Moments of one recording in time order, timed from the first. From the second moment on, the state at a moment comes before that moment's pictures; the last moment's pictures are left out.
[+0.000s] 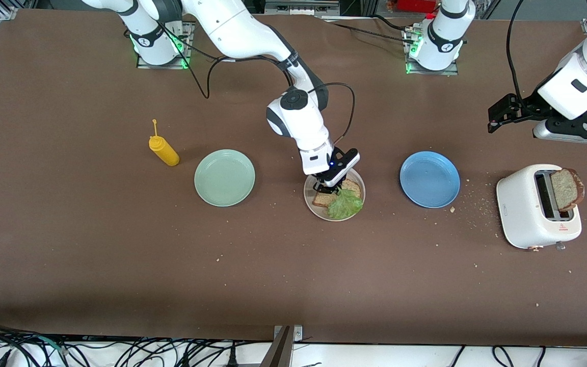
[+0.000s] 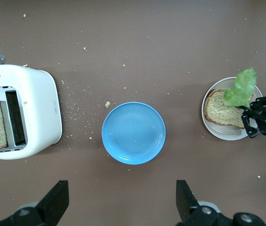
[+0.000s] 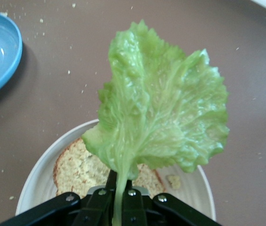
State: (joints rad) left arm 0.10 0.00 -0.21 -1.62 -0.02 1.61 -0.02; right arm 1.04 1.03 -0.23 -1.26 0.26 2.85 -0.07
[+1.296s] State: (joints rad) left arm 0.10 0.00 -0.21 -1.62 -0.02 1.61 -0.02; right arm 1.04 1.03 -0.24 -1.26 0.25 2.72 -0.22
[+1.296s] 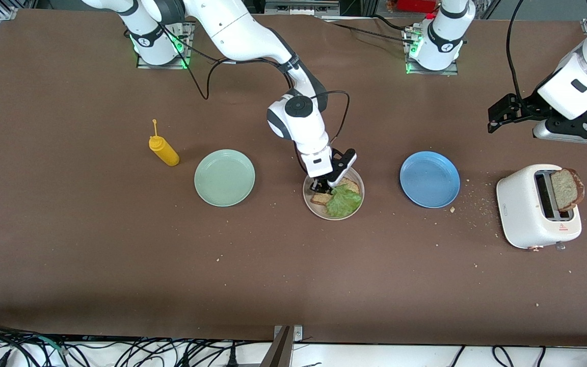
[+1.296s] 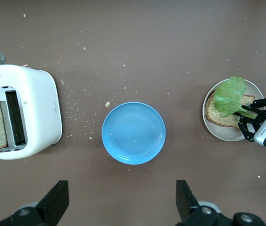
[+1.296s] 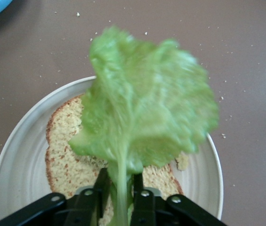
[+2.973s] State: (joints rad) left arm 0.10 0.00 -0.21 -1.62 -0.02 1.59 -0.02; right arm 0.64 0.56 -0.38 -1.20 0.30 1.73 -0.23
